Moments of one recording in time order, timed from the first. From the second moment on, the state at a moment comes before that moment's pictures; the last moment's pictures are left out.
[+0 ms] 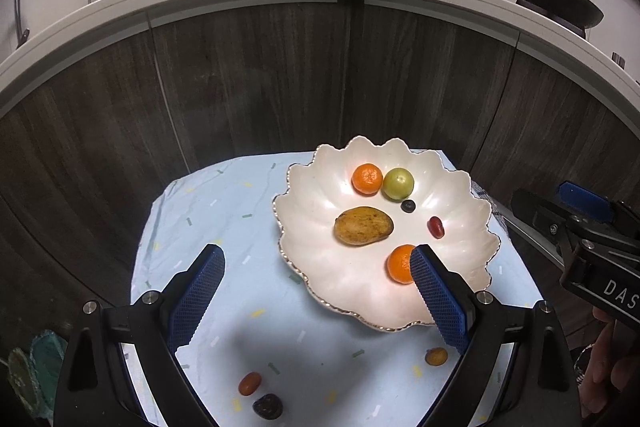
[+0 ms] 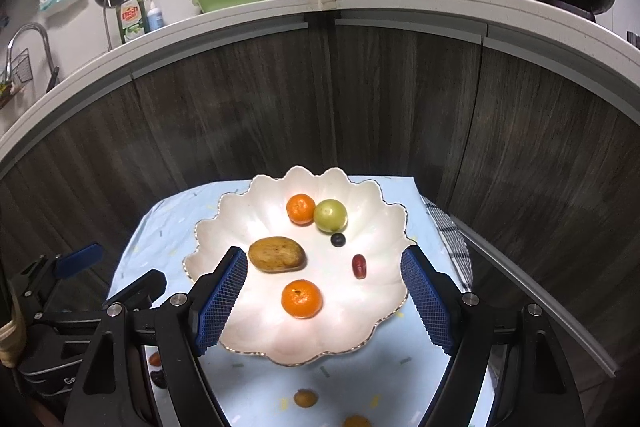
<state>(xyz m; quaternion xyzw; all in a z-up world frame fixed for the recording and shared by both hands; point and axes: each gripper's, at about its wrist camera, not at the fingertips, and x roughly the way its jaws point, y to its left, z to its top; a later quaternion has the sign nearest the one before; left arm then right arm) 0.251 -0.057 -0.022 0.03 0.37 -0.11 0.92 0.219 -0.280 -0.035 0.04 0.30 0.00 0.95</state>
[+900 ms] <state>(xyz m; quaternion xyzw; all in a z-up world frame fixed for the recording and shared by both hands) 0.201 -0.011 -0.027 0.03 0.36 -0.09 0.93 0.182 -0.242 -0.042 0.03 0.30 0.01 0.95</state>
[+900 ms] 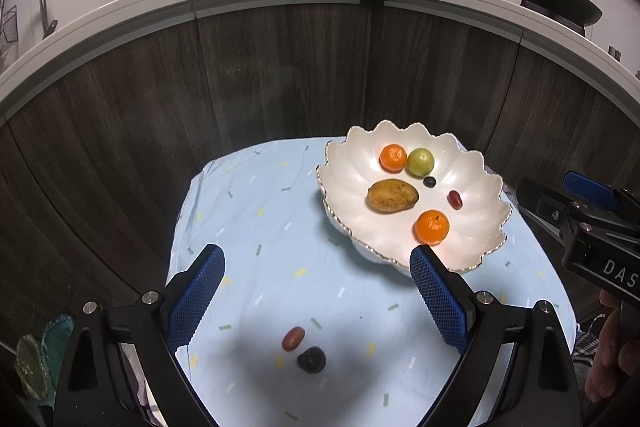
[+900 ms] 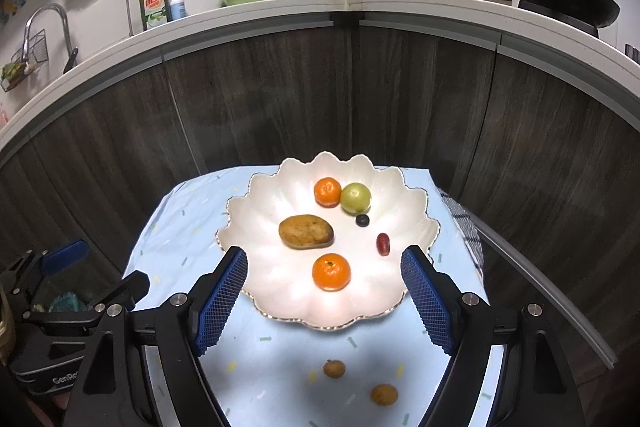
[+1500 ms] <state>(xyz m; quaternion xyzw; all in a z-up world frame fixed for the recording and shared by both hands) 0.176 -0.010 -0.060 0.04 0.37 -0.04 0.93 0.168 -0.244 -0.078 0.03 0.31 0.01 0.95</state>
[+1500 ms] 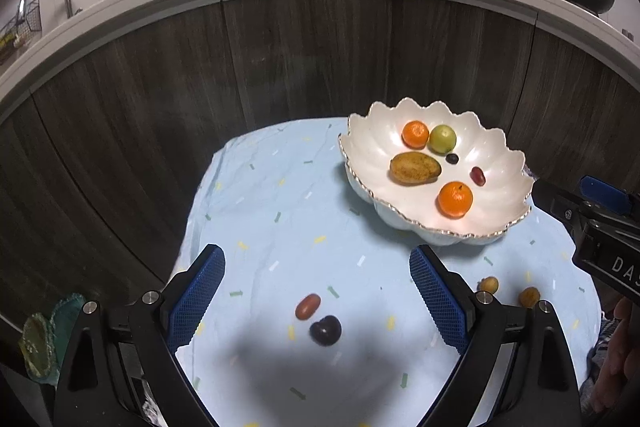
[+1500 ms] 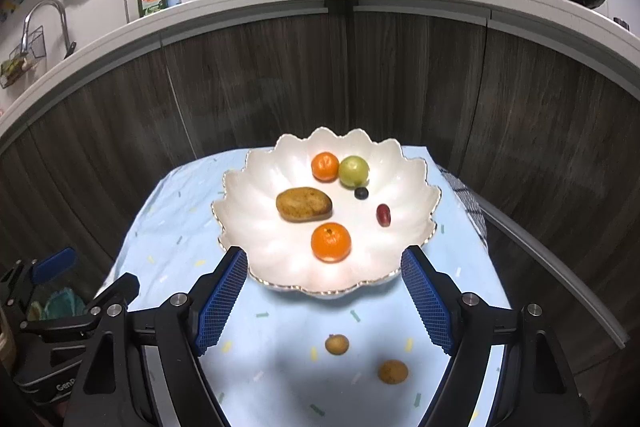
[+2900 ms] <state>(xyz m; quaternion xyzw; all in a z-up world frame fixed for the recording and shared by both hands) 0.170 -0.016 -0.154 0.04 0.41 -0.03 0.91 0.167 -0.239 -0.178 -0.01 0.34 0.02 0.94</state>
